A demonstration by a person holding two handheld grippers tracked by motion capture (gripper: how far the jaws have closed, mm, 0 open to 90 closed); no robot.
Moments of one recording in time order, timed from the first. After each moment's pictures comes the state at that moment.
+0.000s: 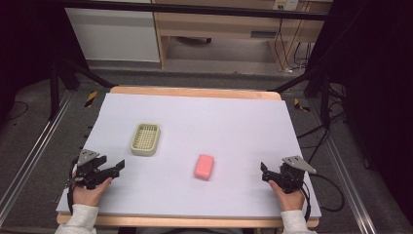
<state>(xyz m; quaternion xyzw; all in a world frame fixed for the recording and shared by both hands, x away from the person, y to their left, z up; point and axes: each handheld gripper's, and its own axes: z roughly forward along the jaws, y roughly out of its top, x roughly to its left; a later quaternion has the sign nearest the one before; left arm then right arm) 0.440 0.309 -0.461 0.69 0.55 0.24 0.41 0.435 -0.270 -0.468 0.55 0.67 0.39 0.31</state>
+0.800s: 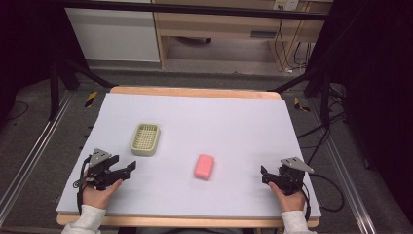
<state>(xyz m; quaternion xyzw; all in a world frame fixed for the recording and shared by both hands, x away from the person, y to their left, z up) 0.437 0.276 -0.453 0.72 0.51 0.22 0.42 0.435 -0.270 -0.473 0.56 0.68 0.36 0.31</state>
